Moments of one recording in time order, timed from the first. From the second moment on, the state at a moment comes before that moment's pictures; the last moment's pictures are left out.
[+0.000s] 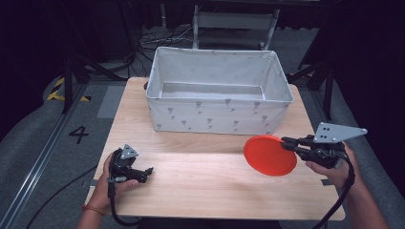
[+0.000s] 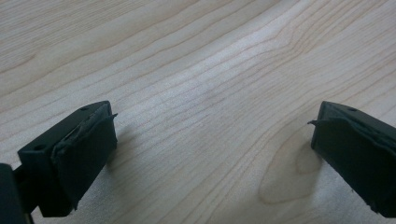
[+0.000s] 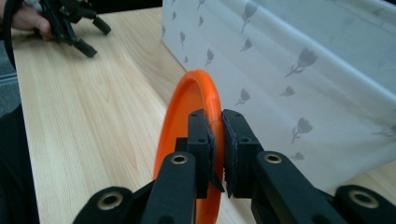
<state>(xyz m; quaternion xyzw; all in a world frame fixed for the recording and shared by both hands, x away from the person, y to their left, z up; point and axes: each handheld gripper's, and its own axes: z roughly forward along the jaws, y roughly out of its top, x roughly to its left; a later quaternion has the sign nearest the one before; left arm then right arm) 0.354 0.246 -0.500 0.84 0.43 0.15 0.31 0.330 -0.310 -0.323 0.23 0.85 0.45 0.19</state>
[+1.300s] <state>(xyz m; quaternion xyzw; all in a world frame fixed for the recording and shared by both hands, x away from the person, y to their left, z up) 0.354 0.246 -0.500 0.84 0.43 0.15 0.31 0.388 -0.302 -0.184 0.21 0.84 0.42 0.27</state>
